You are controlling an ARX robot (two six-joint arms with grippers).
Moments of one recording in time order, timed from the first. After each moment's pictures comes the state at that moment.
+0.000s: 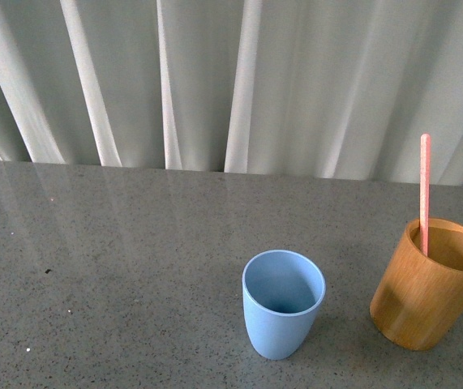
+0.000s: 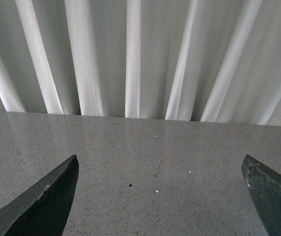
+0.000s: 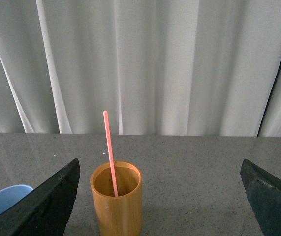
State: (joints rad) left arm 0.00 0.00 0.02 0.00 0.00 0.00; right arm 0.00 0.00 0.02 0.00 0.00 0.00
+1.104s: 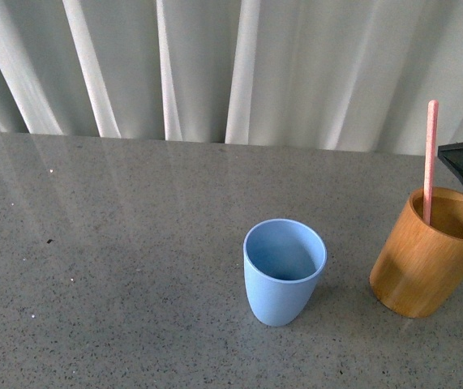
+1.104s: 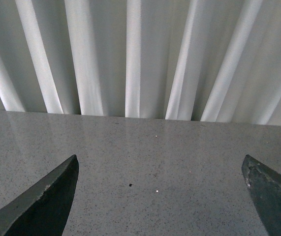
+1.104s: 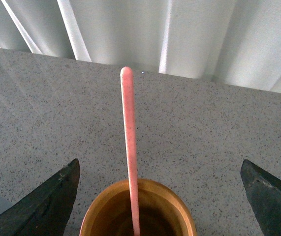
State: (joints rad) left arm 0.00 0.00 0.02 0.00 0.00 0.00; right arm 0.02 1.62 0.55 0.68 -0.22 -0.05
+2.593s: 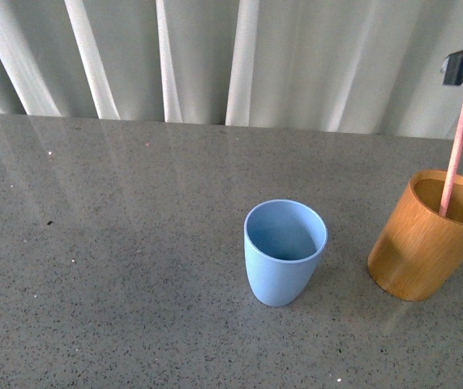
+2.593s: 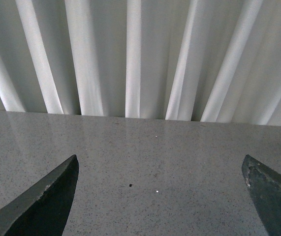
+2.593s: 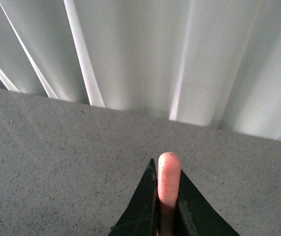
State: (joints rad) left arm 0.00 0.00 0.02 0.00 0.00 0.00; right arm 0.11 1.61 0.68 0.68 -0.15 -0.01
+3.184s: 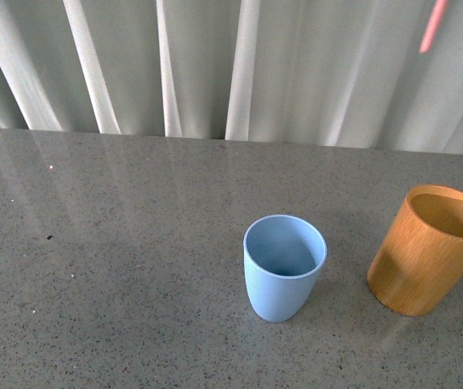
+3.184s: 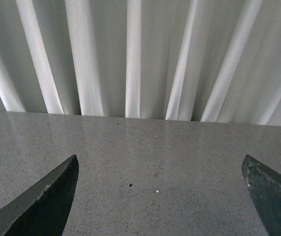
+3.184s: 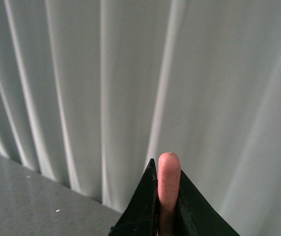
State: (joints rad) left arm 0.00 0.00 0.02 0.00 0.00 0.00; right arm 0.32 1.27 0.93 0.48 -0.10 -0.05
